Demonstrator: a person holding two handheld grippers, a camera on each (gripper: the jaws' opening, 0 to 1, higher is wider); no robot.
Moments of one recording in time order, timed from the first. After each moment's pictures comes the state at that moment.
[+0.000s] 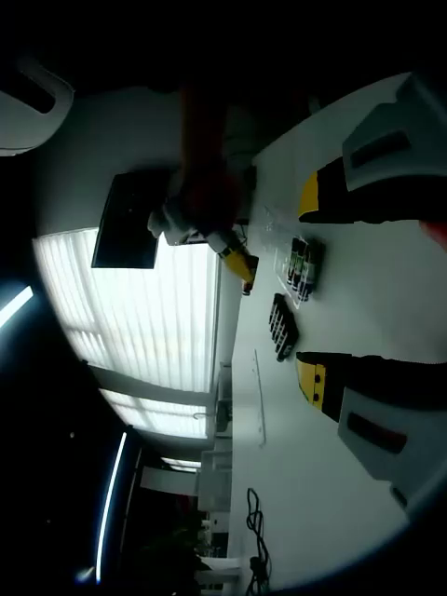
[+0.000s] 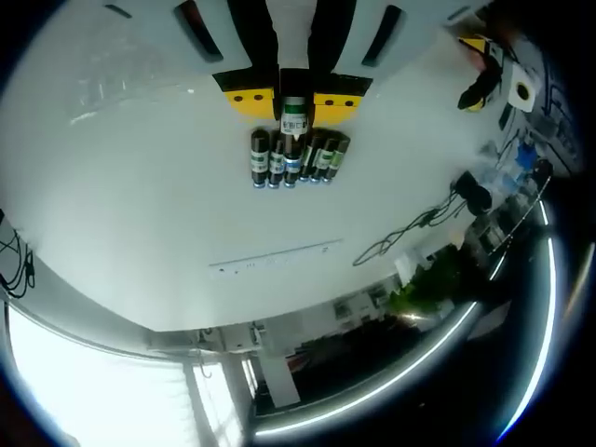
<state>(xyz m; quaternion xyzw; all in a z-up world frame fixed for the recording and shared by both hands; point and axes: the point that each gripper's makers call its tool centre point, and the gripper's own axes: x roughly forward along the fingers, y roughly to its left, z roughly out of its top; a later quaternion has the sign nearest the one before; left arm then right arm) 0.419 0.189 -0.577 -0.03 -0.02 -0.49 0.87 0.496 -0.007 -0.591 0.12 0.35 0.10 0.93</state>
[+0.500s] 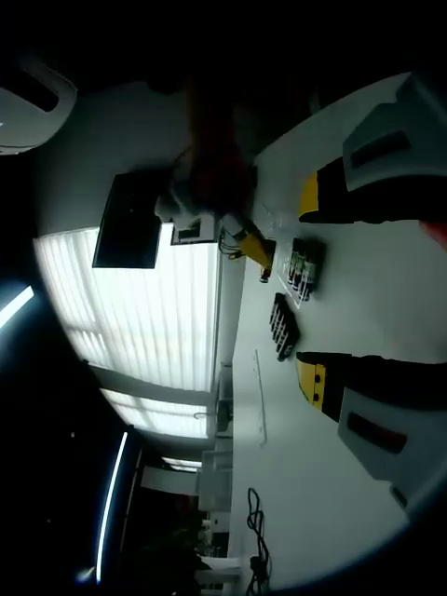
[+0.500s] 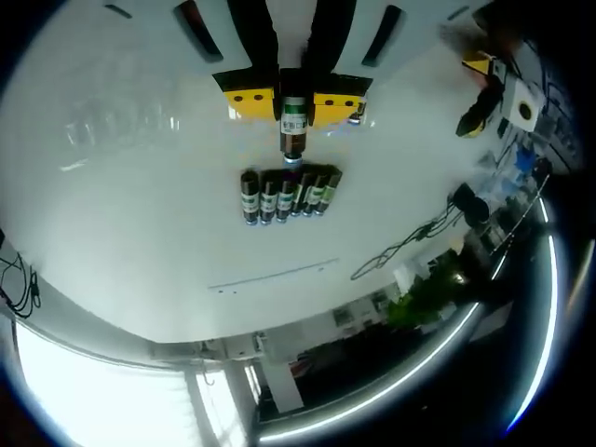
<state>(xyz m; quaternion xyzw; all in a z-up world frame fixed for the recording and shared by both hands) 0.418 0.189 -0.576 -0.03 -0.02 -0.49 0.87 0.466 0.005 -0.613 0.12 0.36 0.10 0.92</state>
